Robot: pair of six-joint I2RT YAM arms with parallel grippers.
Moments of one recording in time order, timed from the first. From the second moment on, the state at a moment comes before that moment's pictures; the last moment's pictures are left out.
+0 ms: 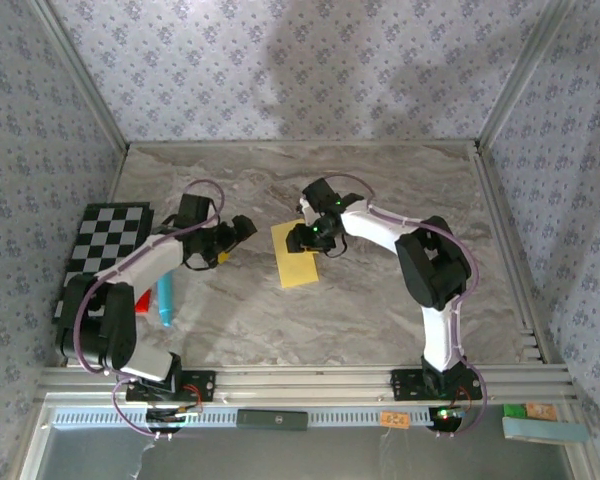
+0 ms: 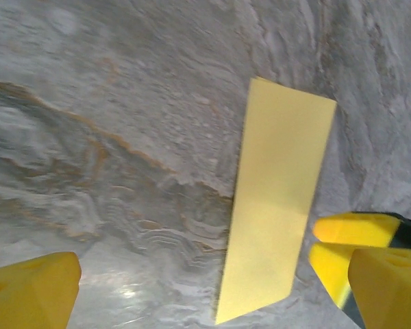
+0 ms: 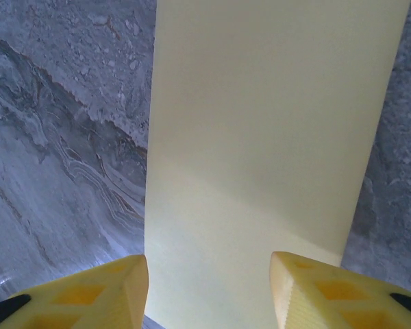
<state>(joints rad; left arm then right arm) -0.28 1.47 0.86 -0.33 0.39 -0.84 0.61 2.00 1.43 -0.59 -0.38 0.44</state>
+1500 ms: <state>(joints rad) -0.46 1.79 0.94 -0.21 0.52 -0.92 0.57 2.04 1.35 -0.51 -0.44 0.54</state>
